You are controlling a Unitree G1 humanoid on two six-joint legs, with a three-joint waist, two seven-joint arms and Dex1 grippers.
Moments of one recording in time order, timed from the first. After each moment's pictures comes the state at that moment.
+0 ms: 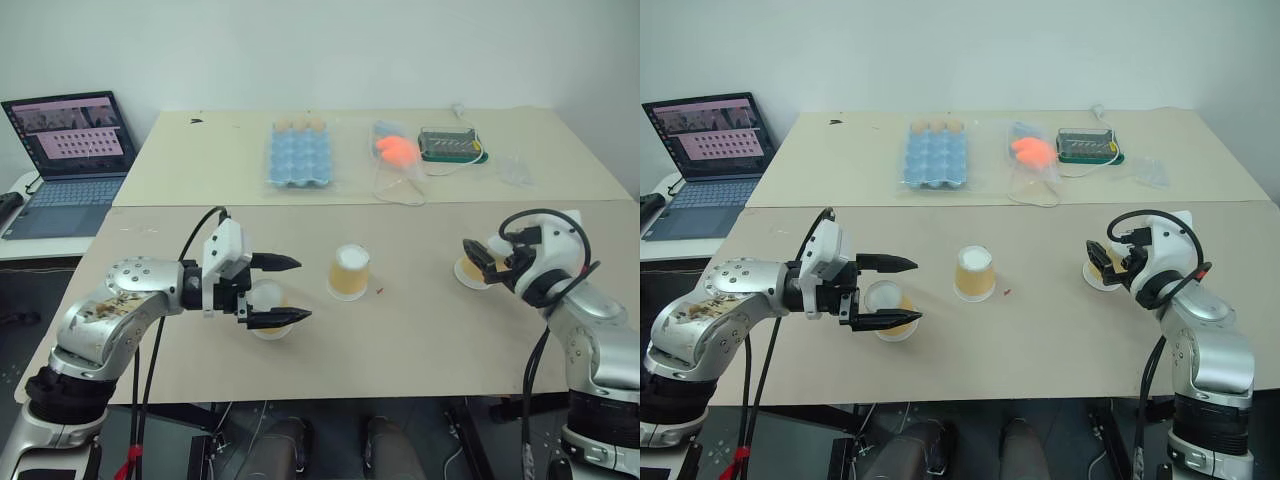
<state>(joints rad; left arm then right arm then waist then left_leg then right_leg) -0.38 0.77 -0.04 -0.38 -0.62 0.61 -1.07 -0.27 -0.53 -0.37 -0.24 0.30 0.70 0.39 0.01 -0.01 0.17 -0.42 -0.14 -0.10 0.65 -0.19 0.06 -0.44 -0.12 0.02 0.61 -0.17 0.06</state>
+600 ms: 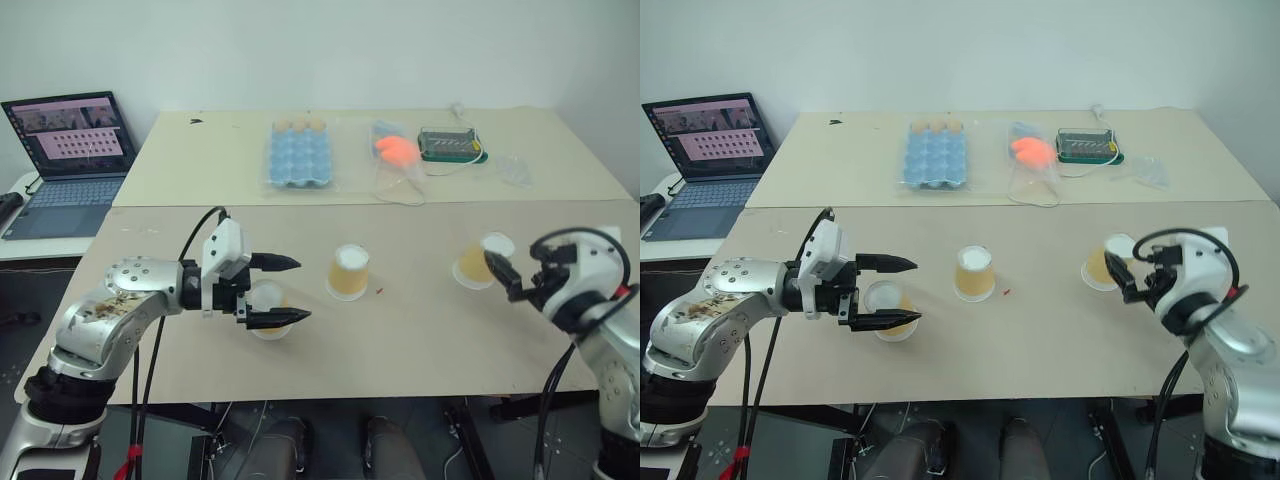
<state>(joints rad) -0.39 0.78 -0.04 -0.38 -0.62 0.61 -1.08 -0.04 -0.57 -0.49 -0.48 0.43 0.77 0.40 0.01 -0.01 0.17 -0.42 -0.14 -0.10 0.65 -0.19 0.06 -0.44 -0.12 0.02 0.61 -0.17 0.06</state>
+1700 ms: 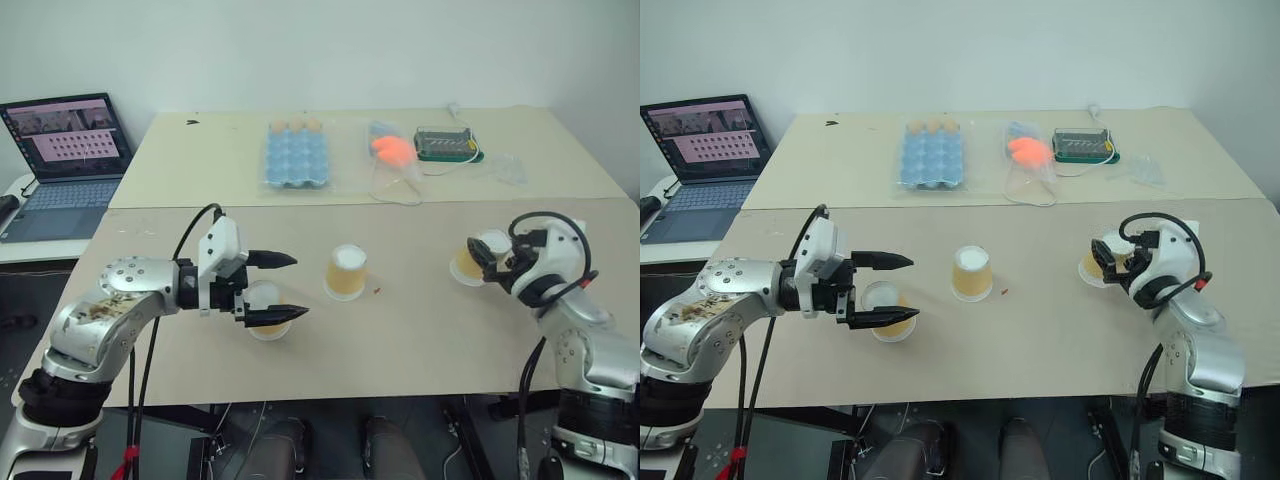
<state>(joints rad) -0.37 0.79 -0.02 -0.40 -0.63 0.62 -1.04 -0.31 -0.49 -0.36 -0.08 0.37 0.60 0.33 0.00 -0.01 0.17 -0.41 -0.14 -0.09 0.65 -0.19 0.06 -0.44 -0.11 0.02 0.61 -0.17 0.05</state>
